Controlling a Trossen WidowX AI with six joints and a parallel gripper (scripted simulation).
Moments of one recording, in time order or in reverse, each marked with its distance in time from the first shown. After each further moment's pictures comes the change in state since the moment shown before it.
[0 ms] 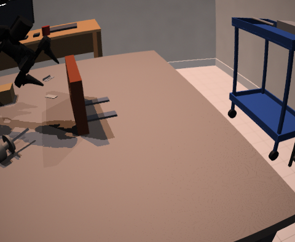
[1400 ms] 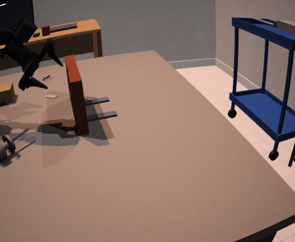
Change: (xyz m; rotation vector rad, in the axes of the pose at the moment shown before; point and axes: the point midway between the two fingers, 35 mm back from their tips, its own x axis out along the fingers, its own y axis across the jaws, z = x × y) arm 0.018 0.000 0.000 0.000 0.000 0.001
